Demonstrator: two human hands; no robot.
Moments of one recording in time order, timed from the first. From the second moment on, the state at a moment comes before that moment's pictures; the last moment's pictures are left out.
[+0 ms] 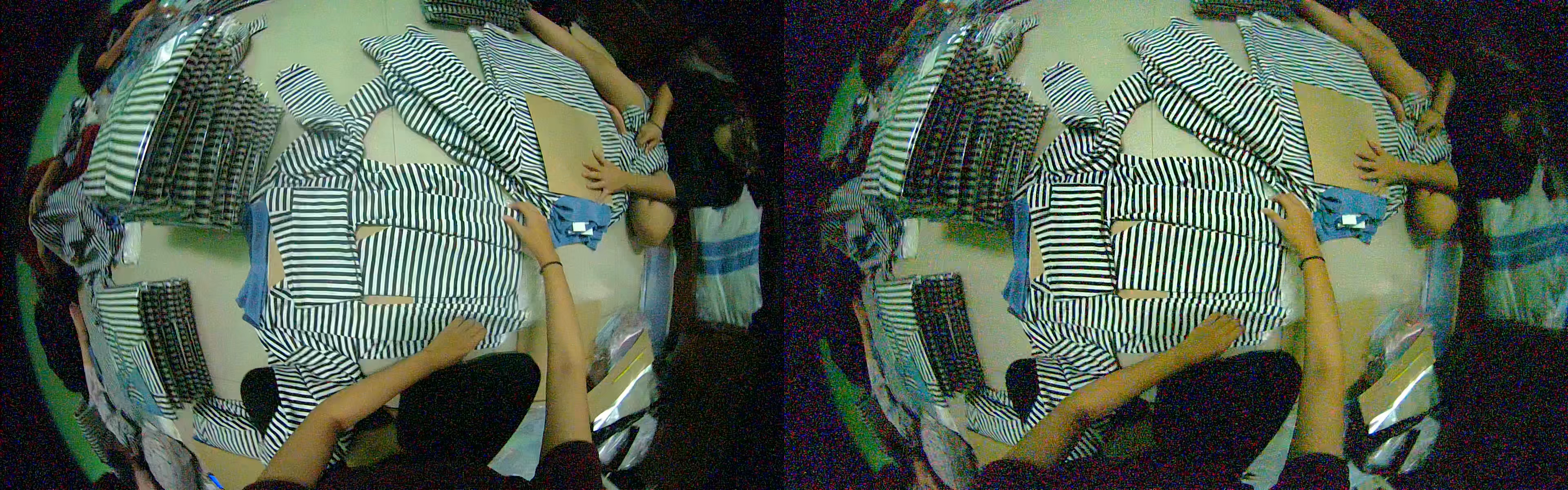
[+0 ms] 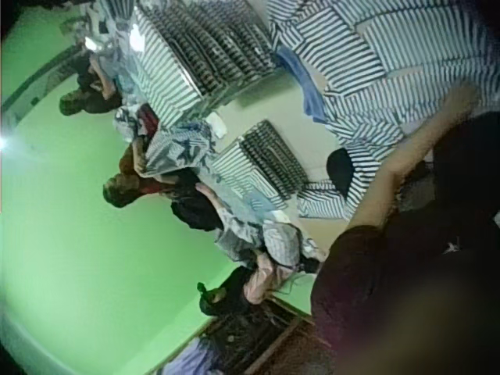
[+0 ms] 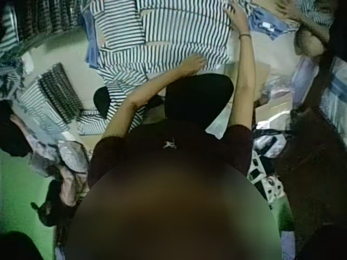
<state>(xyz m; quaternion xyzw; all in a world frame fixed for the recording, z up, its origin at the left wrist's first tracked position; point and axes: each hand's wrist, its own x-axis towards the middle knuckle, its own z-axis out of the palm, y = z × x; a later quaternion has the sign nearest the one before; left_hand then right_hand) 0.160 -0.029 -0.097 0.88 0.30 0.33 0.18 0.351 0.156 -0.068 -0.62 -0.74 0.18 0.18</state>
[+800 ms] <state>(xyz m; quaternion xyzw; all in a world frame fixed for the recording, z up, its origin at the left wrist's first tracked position) -0.058 -0.088 -0.072 0.02 0.48 0.56 0.67 0.039 0.228 -0.019 -0.38 -0.67 0.63 -0.07</state>
